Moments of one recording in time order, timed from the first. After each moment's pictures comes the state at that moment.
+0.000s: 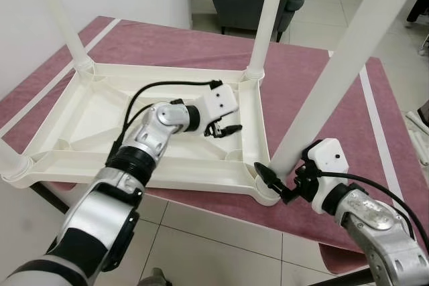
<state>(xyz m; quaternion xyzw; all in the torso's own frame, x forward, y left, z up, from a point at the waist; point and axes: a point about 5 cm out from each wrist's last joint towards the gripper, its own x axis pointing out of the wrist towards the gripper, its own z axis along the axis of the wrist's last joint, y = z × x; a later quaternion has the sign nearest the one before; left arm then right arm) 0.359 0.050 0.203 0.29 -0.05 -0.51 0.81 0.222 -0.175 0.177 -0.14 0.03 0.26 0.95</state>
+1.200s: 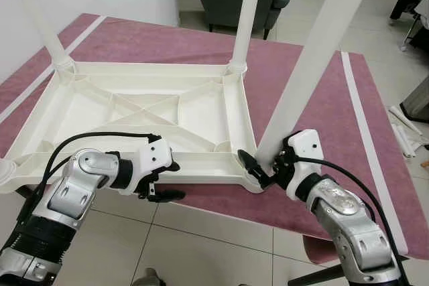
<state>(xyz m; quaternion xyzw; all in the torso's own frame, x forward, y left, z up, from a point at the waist) 0.274 0.136 0.137 0.26 0.16 -0.62 0.72 0.247 -0.156 0.165 -0.09 0.02 0.24 0.97</state>
